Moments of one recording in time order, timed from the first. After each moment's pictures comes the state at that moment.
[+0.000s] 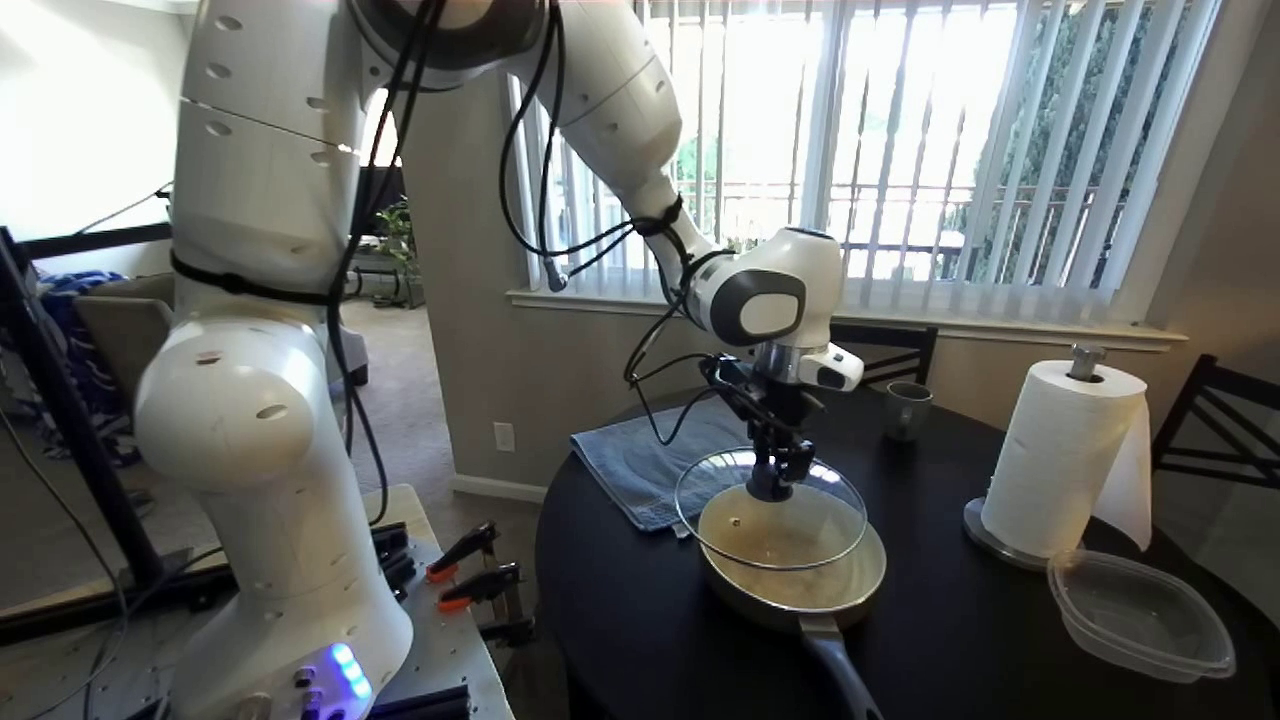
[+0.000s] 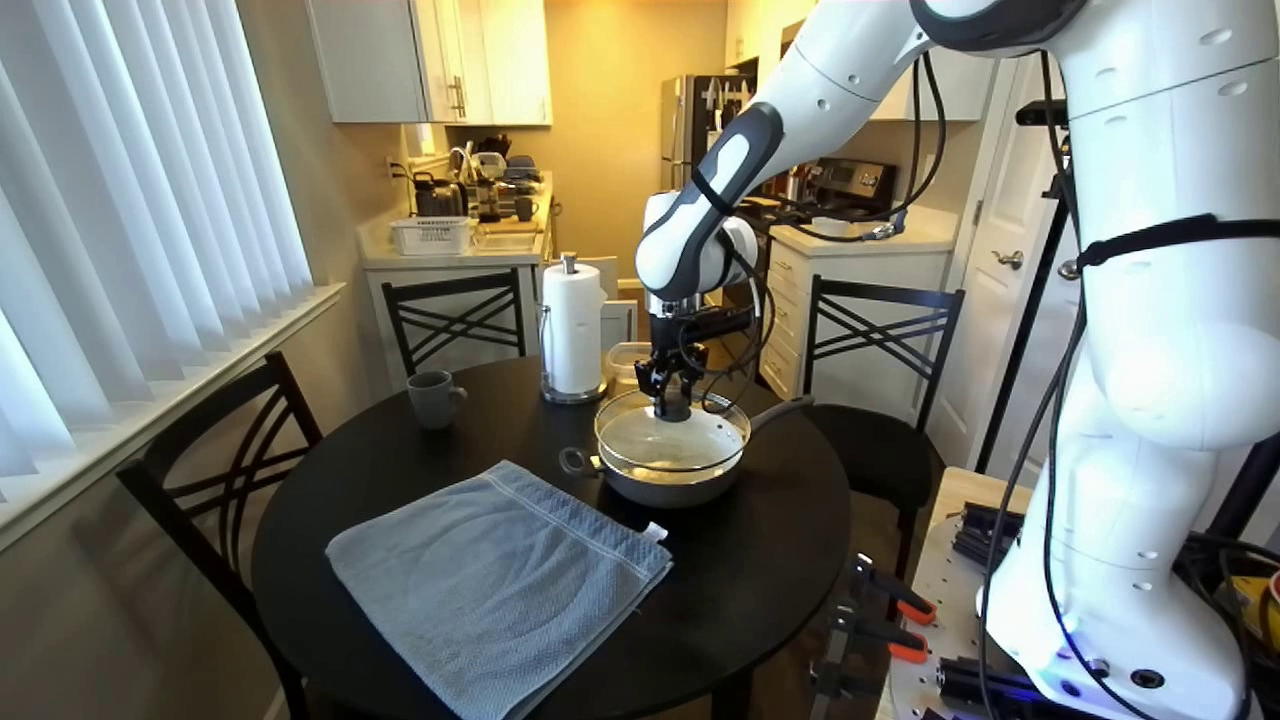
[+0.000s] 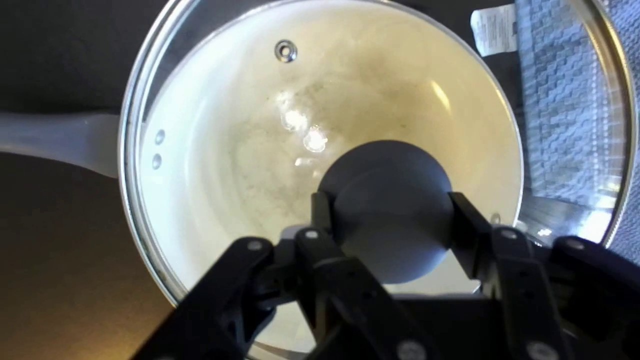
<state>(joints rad) -0.06 0.34 -0.11 -2.18 0.07 2.49 0.12</state>
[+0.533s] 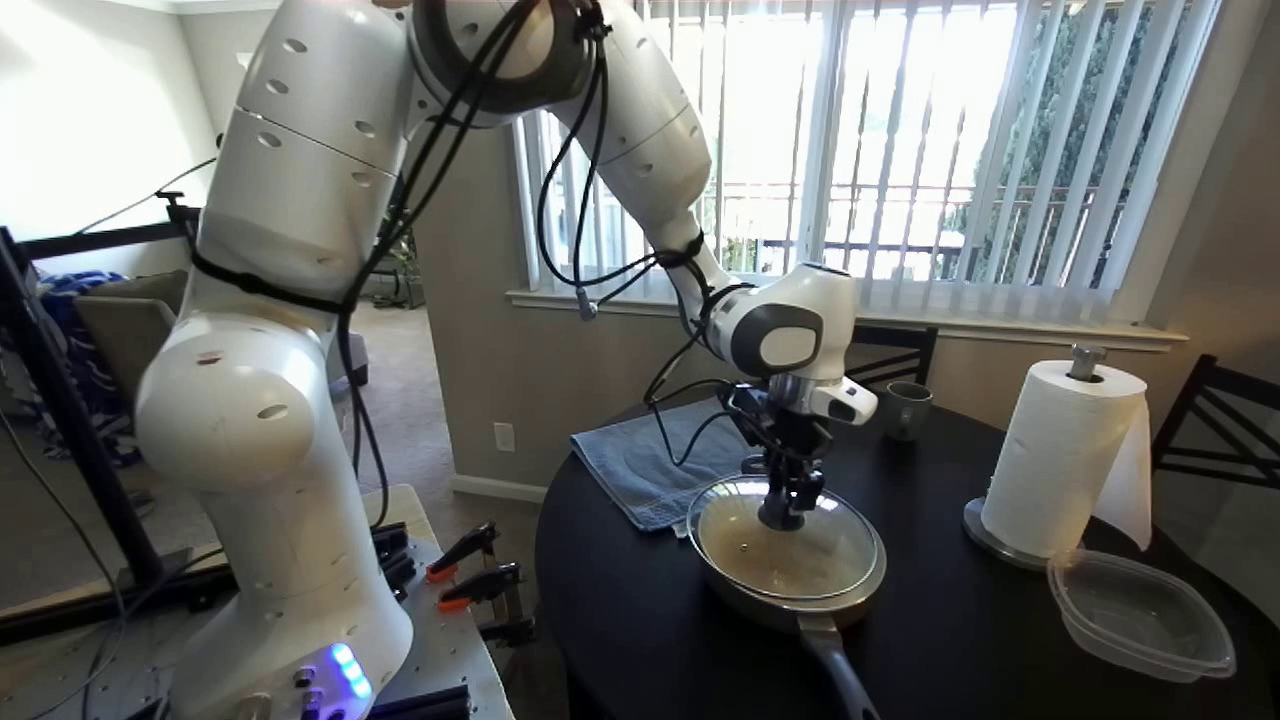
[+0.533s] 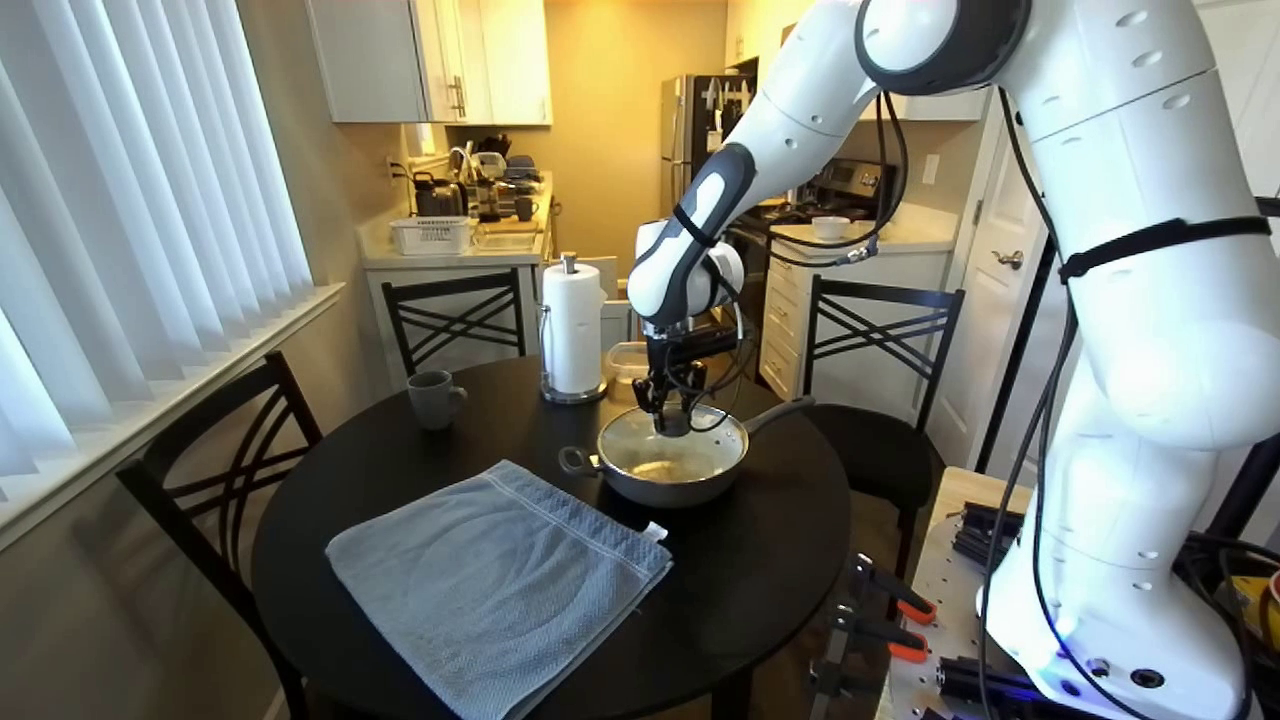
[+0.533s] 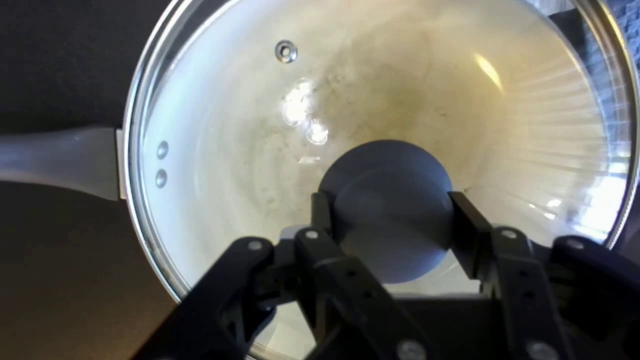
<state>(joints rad) -0.06 0.49 -0.14 -2.08 0.06 2.49 0.21</state>
